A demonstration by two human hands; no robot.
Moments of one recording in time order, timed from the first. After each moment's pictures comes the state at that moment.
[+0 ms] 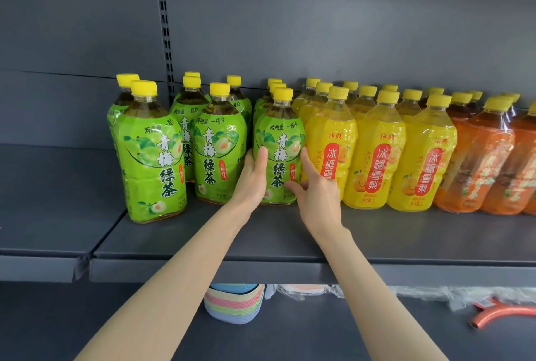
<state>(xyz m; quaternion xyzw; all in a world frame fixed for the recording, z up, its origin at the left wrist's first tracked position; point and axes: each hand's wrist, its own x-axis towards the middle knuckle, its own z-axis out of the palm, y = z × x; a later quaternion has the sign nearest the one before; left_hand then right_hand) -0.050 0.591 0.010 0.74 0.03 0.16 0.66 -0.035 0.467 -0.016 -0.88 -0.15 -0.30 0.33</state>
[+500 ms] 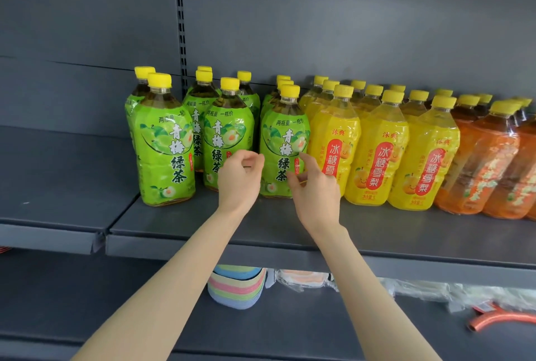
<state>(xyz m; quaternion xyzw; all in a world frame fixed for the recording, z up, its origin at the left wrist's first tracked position) -0.088 0.599 0.011 0.78 0.08 0.34 0.52 -0.065 0.471 -0.002 -0.88 -0.15 -0.30 0.33</state>
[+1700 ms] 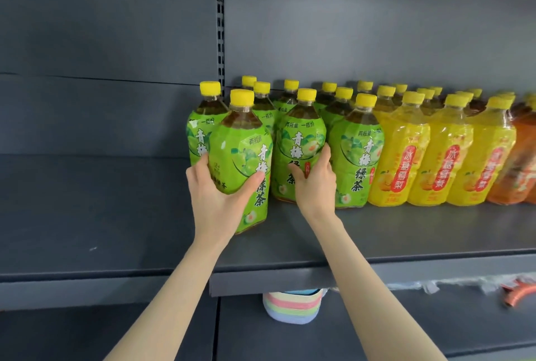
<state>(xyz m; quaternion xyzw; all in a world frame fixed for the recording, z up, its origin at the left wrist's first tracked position) -0.117 0.776 -0.008 0.73 0.04 0.38 0.57 -0.064 0.632 0.009 -0.85 -0.03 -0.27 0.45</state>
